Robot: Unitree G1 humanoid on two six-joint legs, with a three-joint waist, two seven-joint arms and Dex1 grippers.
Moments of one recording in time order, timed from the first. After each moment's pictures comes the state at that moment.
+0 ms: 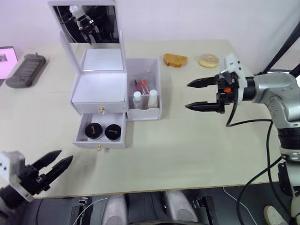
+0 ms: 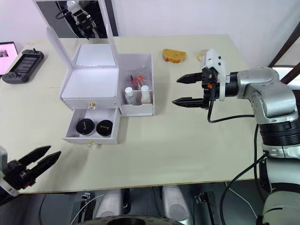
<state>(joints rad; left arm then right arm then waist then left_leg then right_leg) 0.55 0.37 0.77 -0.53 -0.61 0.51 -0.99 -0.78 -0.87 0.07 0.05 0.49 0.58 1.30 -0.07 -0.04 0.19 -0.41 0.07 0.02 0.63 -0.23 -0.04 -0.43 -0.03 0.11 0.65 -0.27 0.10</state>
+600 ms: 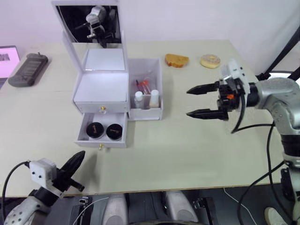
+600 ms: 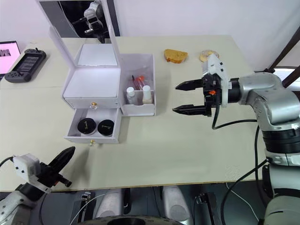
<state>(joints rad) 0.54 0.24 0.46 -0.43 -0.43 0.11 -0.79 -0.69 -0.90 0.02 -0.07 0.57 0.67 1.33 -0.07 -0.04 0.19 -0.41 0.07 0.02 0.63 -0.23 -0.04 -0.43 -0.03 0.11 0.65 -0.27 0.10</state>
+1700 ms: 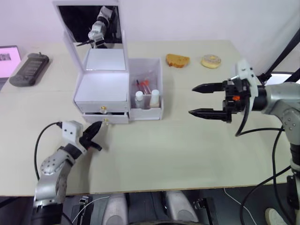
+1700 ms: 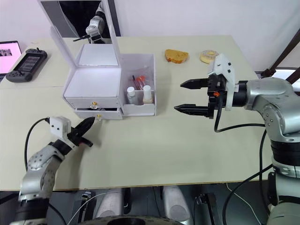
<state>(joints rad) -0.02 0.40 0.24 -0.02 -0.36 0.10 -0.65 -0.58 -0.92 -0.10 -0.24 0.62 0.75 1.17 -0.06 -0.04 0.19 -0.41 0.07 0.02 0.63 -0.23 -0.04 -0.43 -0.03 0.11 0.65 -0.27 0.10</state>
